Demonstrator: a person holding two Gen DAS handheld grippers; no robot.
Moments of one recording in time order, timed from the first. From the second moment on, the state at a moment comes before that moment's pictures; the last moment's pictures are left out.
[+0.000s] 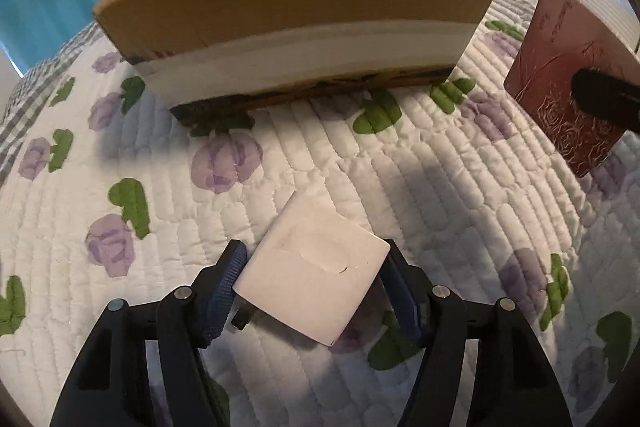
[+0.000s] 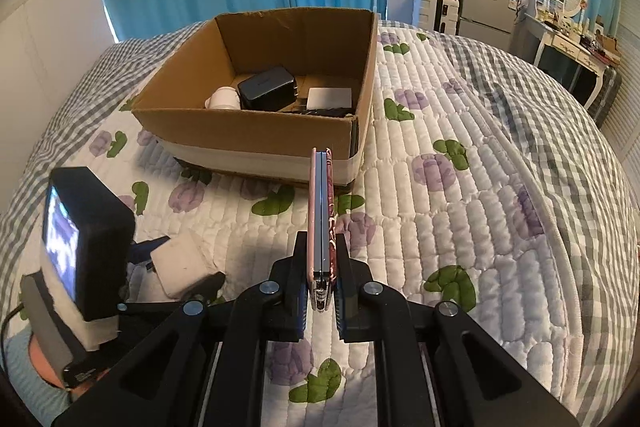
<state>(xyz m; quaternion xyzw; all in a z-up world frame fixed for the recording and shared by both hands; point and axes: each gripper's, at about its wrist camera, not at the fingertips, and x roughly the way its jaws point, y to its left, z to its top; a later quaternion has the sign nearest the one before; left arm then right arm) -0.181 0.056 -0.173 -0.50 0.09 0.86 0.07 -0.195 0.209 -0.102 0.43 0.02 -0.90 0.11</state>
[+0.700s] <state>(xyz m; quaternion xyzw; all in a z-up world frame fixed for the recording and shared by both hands) -0.252 0.031 0.020 -0.35 0.04 0.94 0.05 -0.276 0.178 0.032 0.32 0.07 -0.94 0.12</state>
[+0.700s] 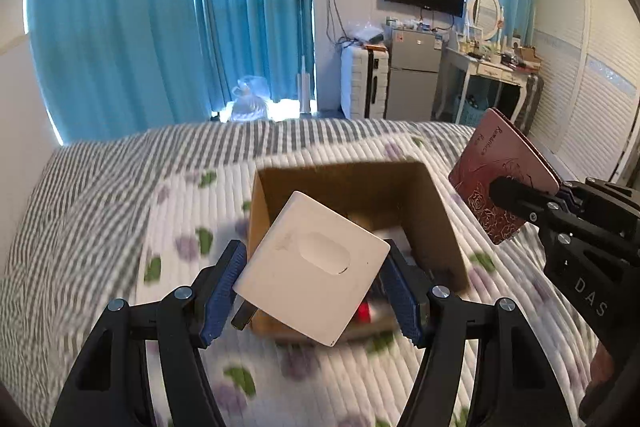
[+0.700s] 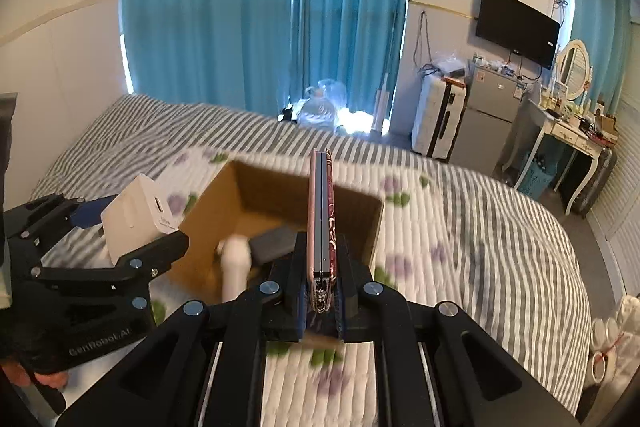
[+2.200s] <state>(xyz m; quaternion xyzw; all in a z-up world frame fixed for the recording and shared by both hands) -0.192 -0.014 0.087 -0.26 0.02 0.97 0.01 -0.231 0.173 0.076 0.30 0.07 -0.95 0.06</state>
